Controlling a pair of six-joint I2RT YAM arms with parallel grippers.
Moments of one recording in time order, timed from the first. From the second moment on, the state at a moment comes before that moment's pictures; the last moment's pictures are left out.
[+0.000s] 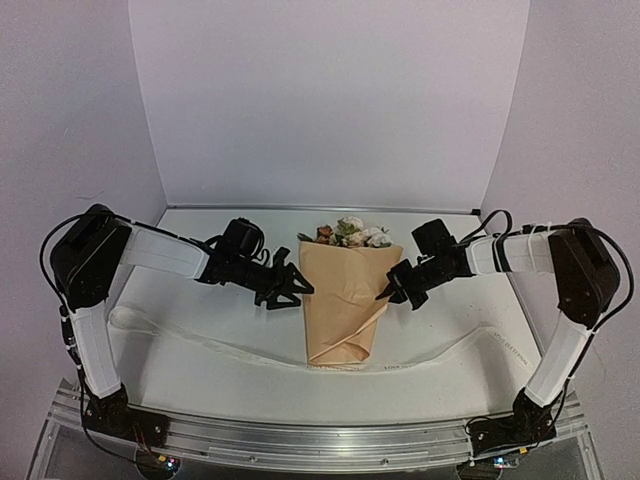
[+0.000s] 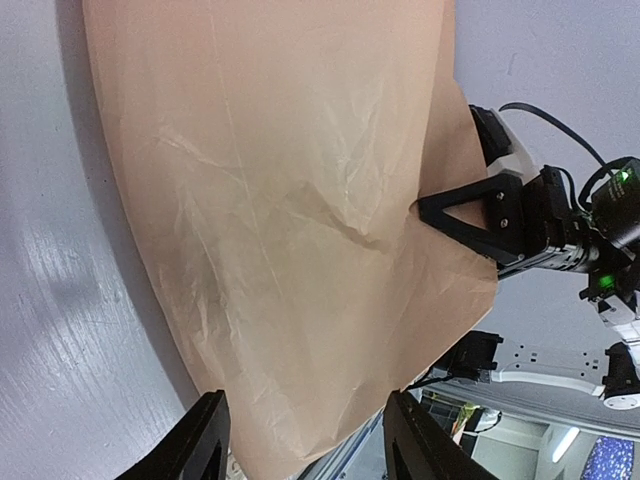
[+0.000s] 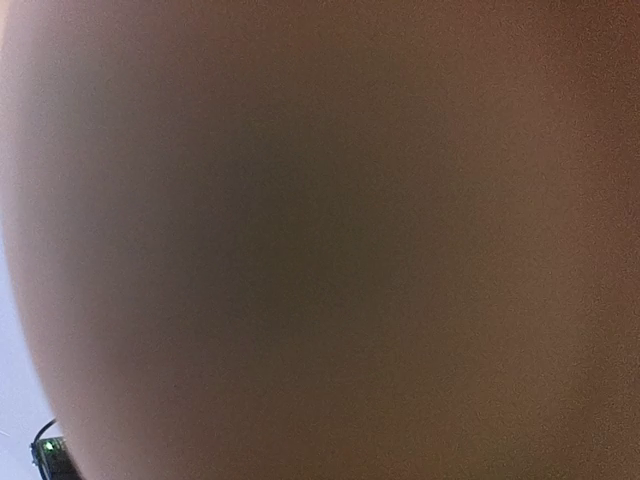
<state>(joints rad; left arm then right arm) -0.66 1.91 1.10 0.07 0.72 -0.94 0.50 1.78 1.05 -0.27 -0.47 1.41</state>
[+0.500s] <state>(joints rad) -0.66 1.77 1.02 0.02 0.68 -0.93 0.60 1.67 1.01 -0.28 -0.41 1.54</state>
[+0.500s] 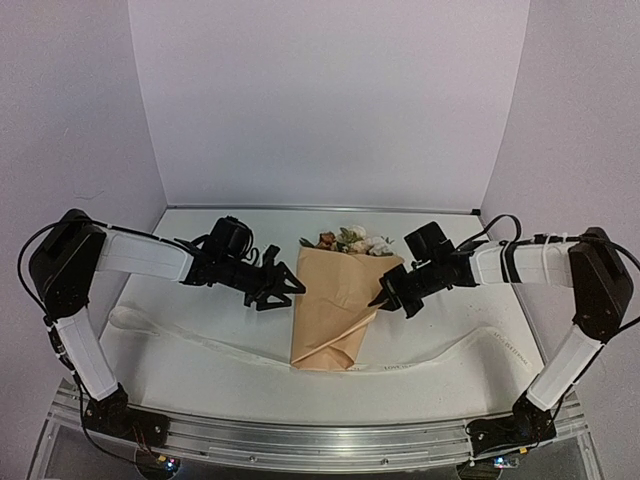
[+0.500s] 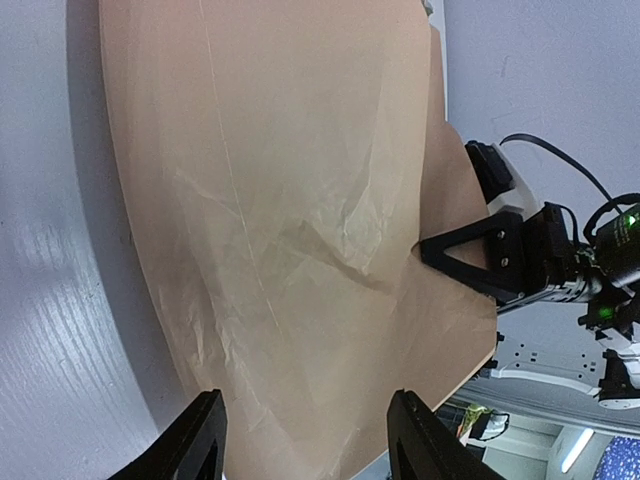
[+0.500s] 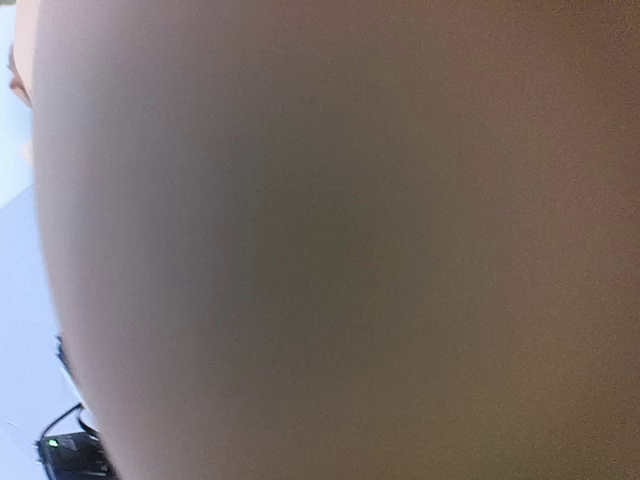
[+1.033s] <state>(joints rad) -0.66 1.64 0.86 0.01 0.62 -0.94 0.76 1.60 0.82 -0.23 -0.33 1.54</state>
